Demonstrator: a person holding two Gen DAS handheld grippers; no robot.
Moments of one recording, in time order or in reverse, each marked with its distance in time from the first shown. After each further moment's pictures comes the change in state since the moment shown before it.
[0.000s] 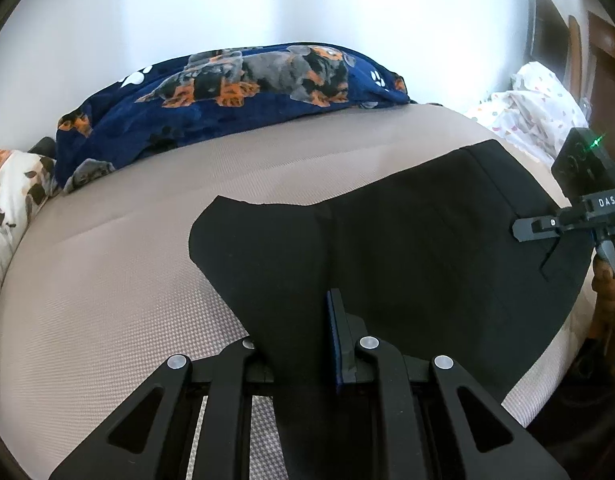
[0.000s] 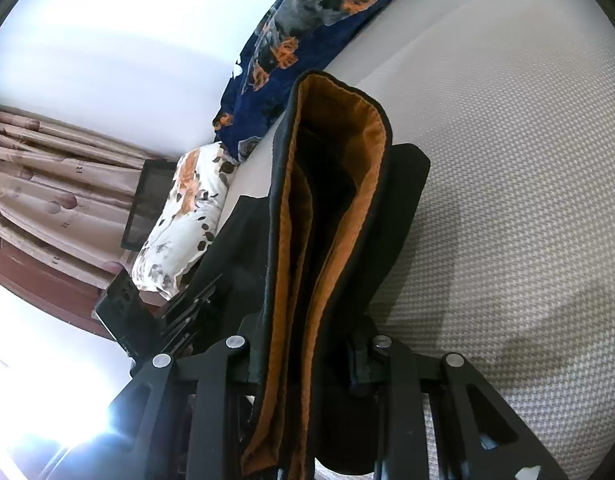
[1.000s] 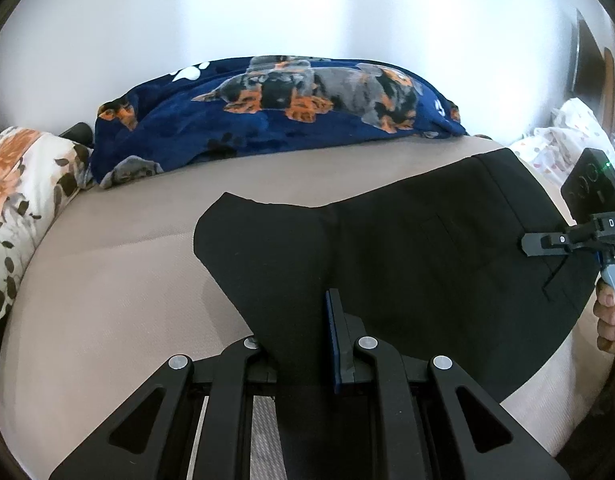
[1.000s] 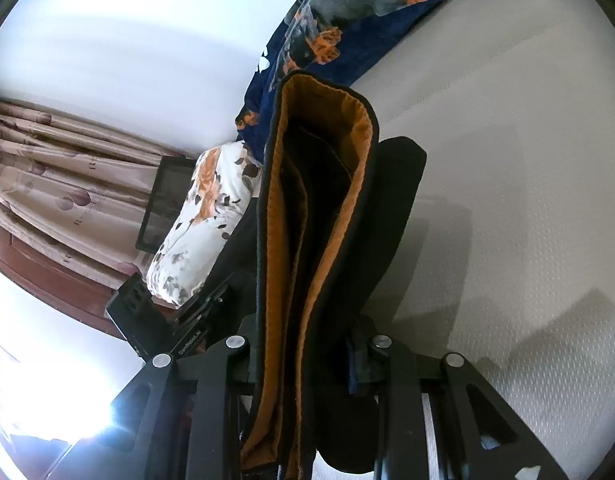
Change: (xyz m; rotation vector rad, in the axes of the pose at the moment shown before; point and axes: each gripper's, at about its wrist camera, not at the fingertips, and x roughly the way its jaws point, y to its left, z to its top) left arm 0.014 0.072 0.030 -0.113 -0.038 0.092; right arm 0.067 0.029 0.056 -0.041 0.030 0.077
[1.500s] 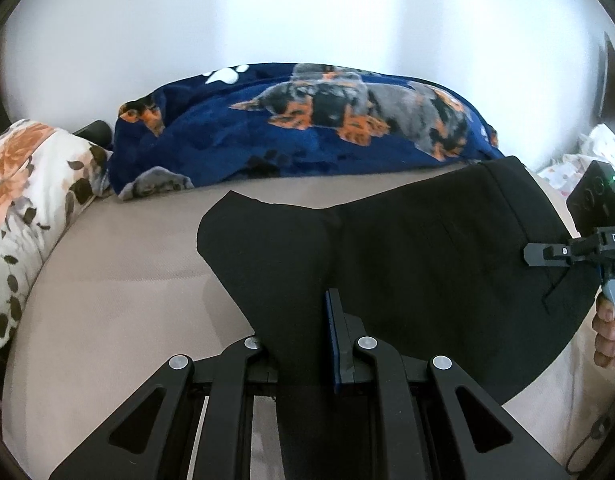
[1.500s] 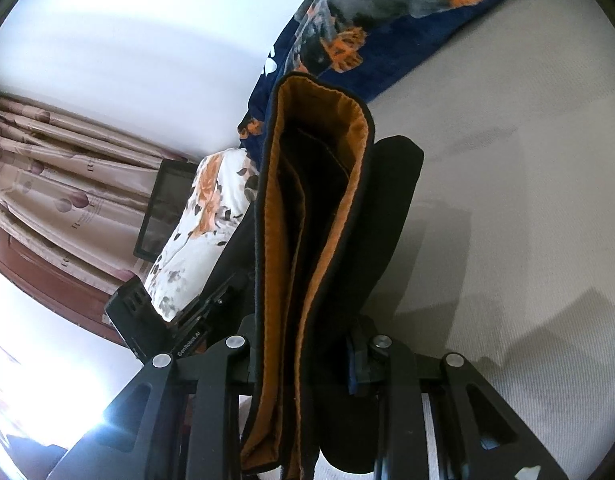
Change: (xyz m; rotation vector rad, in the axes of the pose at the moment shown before) left arm 0.037 0.057 0.039 -0.061 -0.033 0.057; right arm 0.050 0.008 0.059 -0.040 0.009 0.019
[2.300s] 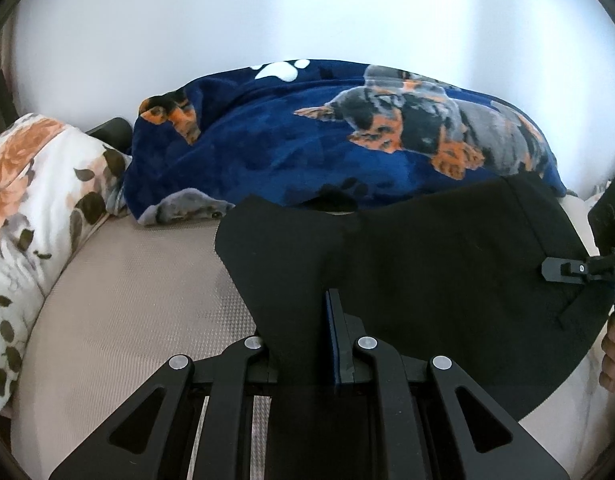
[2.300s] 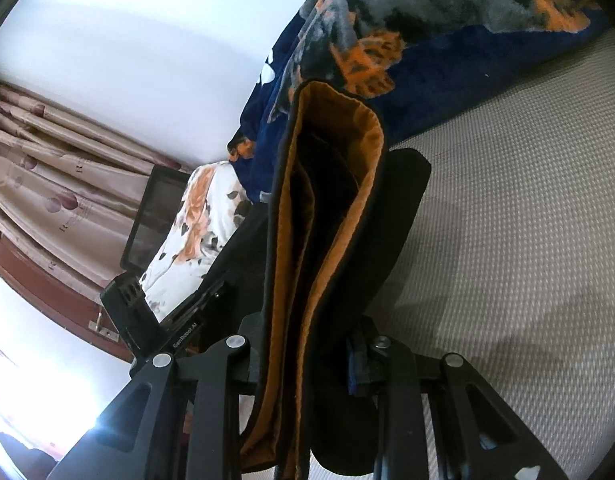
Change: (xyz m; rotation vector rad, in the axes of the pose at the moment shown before) left arm 0.082 0.066 0.052 -0.056 -0.013 0.096; right arm 0.082 -0.015 0.091 -0.059 -0.002 0.009
